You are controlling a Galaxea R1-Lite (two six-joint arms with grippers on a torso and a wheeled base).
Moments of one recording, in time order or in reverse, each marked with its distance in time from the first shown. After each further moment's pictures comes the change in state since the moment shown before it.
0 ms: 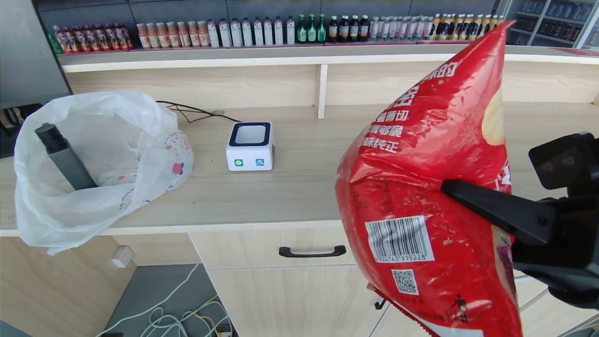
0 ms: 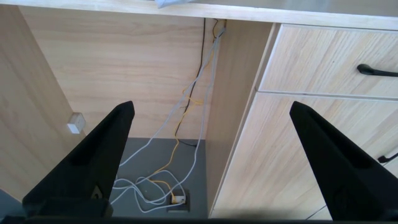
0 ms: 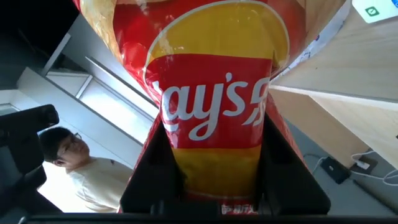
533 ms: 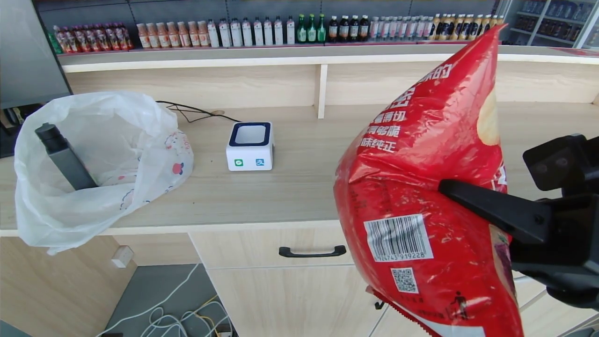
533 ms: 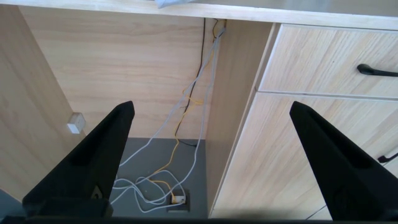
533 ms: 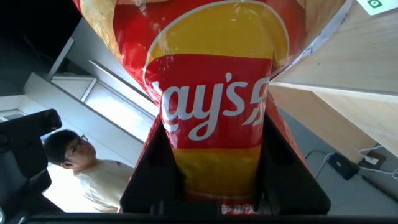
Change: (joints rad) left arm 0.000 0.000 0.000 0.000 0.000 0.000; right arm 0.000 0.005 -0.001 0.001 0.000 0.032
